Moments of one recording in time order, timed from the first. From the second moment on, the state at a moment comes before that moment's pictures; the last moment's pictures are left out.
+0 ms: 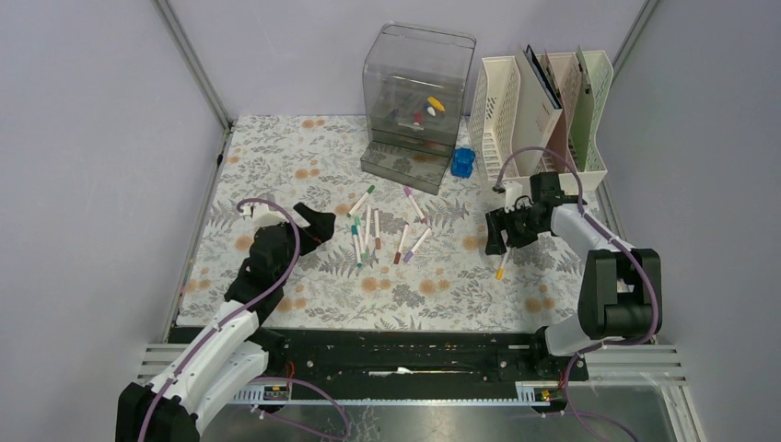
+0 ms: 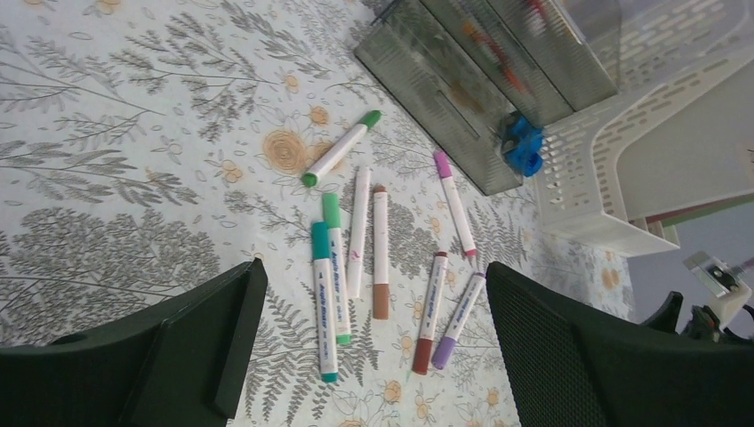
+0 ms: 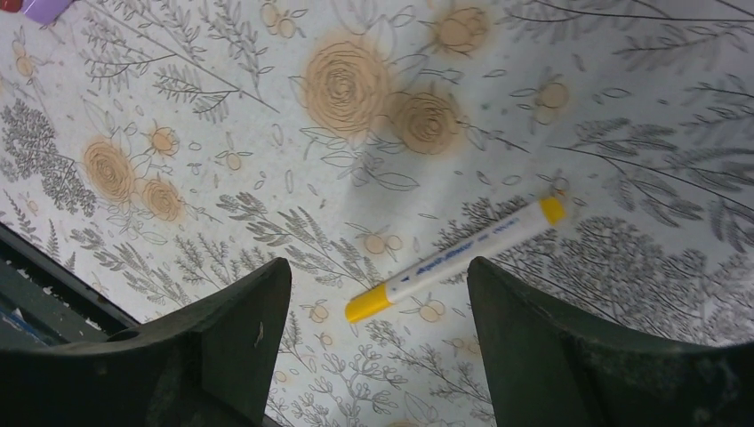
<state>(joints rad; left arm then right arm) -0.37 0.72 0.38 0.05 -0.18 -0.77 0.04 1.50 0.90 -0.64 -0.48 -0.34</state>
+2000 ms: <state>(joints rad) -0.43 1.03 0.46 0.29 0.26 -0.76 -0.07 1.49 1.02 -0.63 -0.47 -0.33</state>
